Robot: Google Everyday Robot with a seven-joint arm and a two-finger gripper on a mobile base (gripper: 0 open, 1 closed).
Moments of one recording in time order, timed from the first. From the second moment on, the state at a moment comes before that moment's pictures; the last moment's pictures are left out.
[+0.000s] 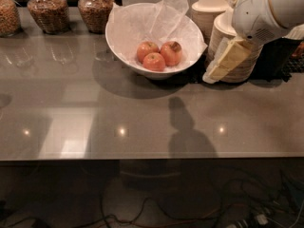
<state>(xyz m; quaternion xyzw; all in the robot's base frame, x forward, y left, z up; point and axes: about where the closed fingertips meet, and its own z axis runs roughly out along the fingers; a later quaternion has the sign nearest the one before) 0.547 -0.145 1.008 -0.62 0.67 -0.05 0.41</state>
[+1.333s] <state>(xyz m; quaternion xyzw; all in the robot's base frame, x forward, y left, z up) 0.665 -0.091 1.003 -0.66 0.64 -0.09 0.39</state>
